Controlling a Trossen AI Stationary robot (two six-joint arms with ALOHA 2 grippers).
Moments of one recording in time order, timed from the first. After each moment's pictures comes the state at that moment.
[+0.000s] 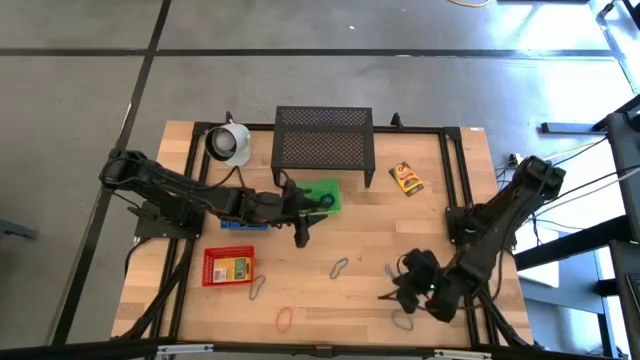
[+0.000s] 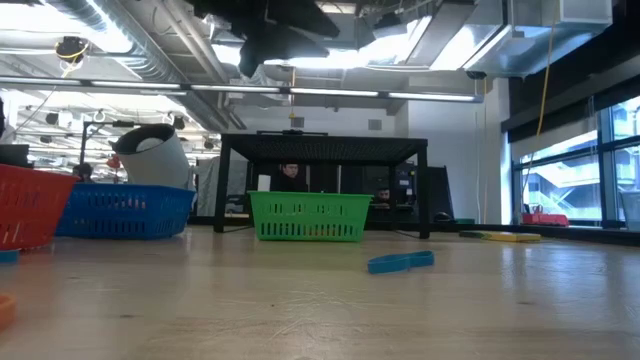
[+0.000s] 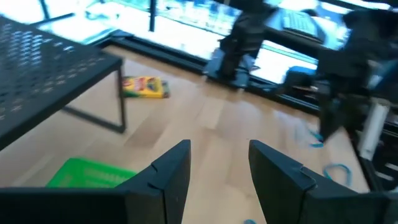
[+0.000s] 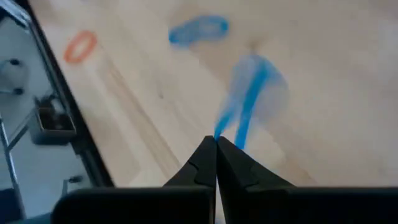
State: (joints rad) left arm -0.19 1.42 0.89 0.18 -0.38 -0.38; right arm 0.91 1.42 0.86 -0.57 0.55 1.59
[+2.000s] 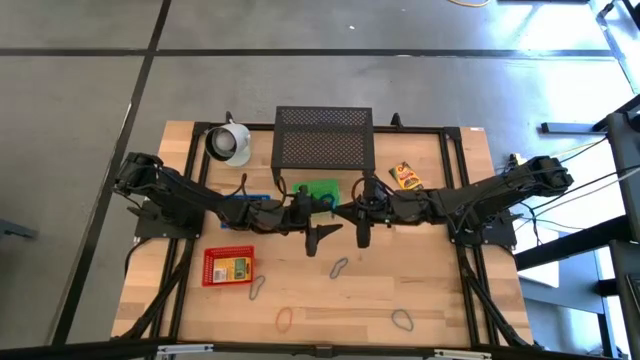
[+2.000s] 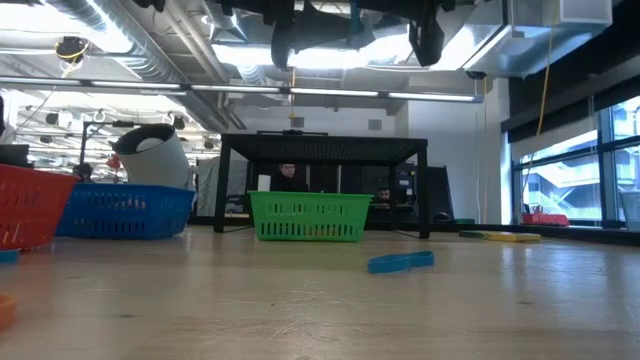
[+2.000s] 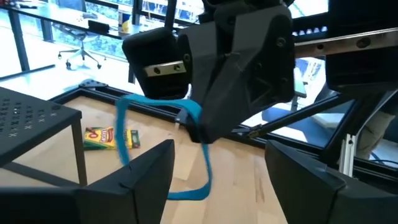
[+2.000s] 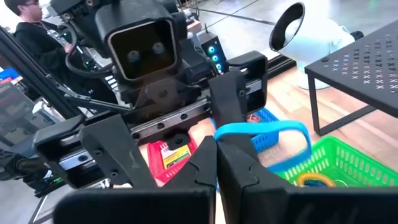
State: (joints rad) left arm -0.23 1.56 0.90 0.57 -0.40 -0.27; right arm 0.25 1.35 0.86 0.26 0.32 0.53
